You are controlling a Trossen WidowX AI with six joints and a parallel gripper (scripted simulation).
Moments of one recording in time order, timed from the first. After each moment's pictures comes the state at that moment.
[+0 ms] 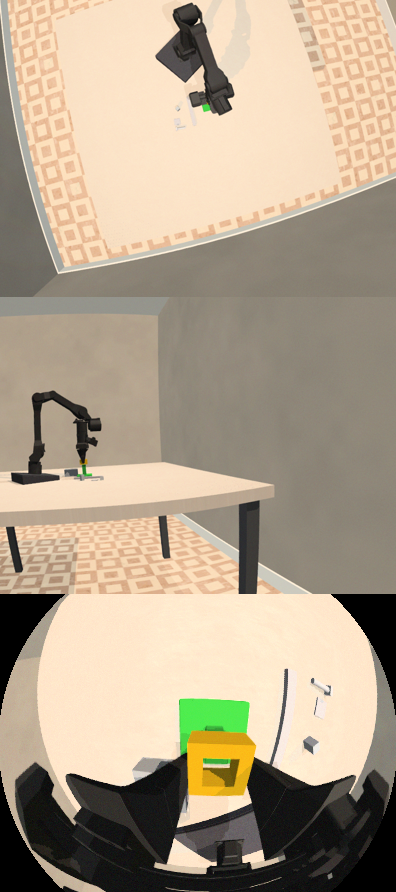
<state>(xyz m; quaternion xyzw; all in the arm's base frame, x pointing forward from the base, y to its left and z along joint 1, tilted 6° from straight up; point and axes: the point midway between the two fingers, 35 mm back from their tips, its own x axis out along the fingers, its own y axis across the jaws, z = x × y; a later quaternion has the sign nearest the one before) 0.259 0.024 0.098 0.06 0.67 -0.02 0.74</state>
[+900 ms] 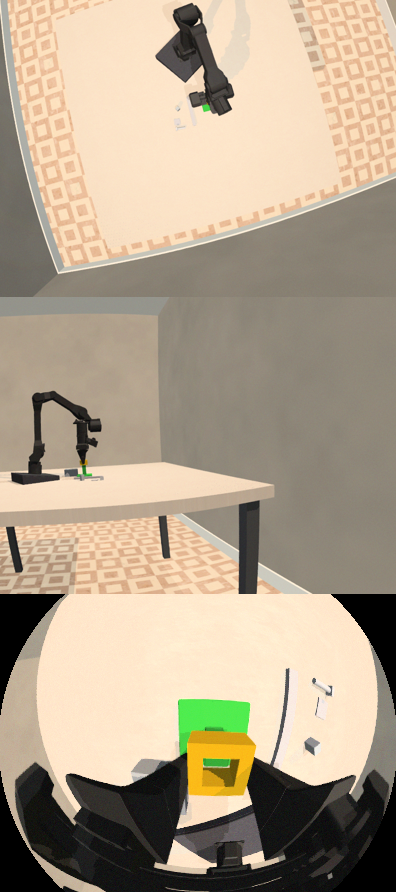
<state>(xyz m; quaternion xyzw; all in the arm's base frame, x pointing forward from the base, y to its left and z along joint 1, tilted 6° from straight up) 0.260 0.024 0.094 0.06 0.67 -0.02 0.74</state>
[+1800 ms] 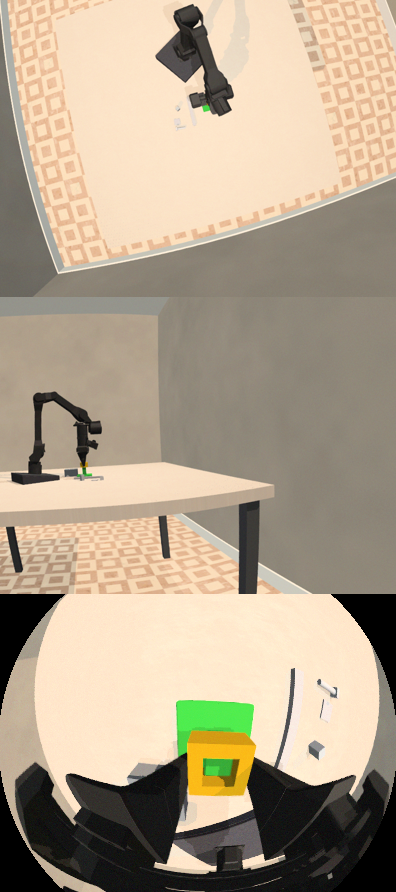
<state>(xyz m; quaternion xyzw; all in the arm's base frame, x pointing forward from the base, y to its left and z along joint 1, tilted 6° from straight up) 0.262 0.024 0.083 0.06 0.67 -0.02 0.74</state>
